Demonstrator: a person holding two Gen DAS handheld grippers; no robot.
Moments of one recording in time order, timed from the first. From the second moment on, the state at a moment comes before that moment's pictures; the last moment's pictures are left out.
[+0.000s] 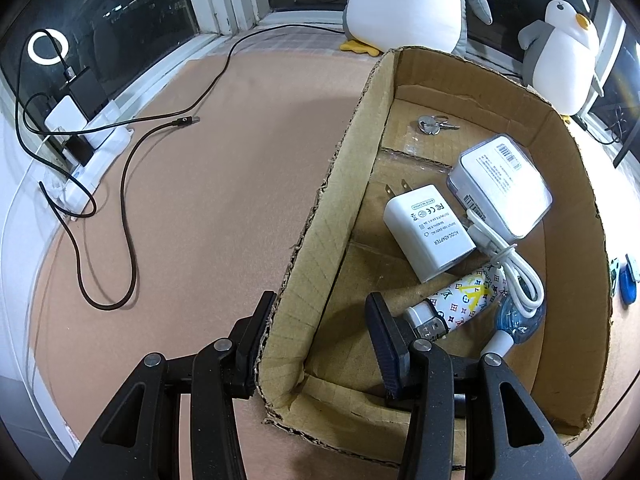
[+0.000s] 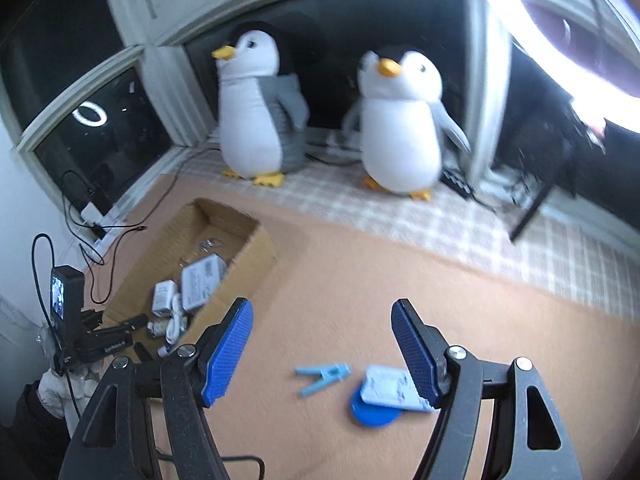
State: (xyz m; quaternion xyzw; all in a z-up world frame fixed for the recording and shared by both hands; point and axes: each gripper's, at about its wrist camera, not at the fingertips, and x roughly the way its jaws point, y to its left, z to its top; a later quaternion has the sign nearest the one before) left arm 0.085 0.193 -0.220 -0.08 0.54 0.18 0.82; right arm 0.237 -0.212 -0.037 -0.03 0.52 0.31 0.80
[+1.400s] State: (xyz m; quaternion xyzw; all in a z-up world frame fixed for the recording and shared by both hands) left arm 0.081 0.196 -0.221 -0.10 0.53 0.17 0.82; right arm 0.235 -0.215 -0.174 0.17 0.71 0.19 0.66
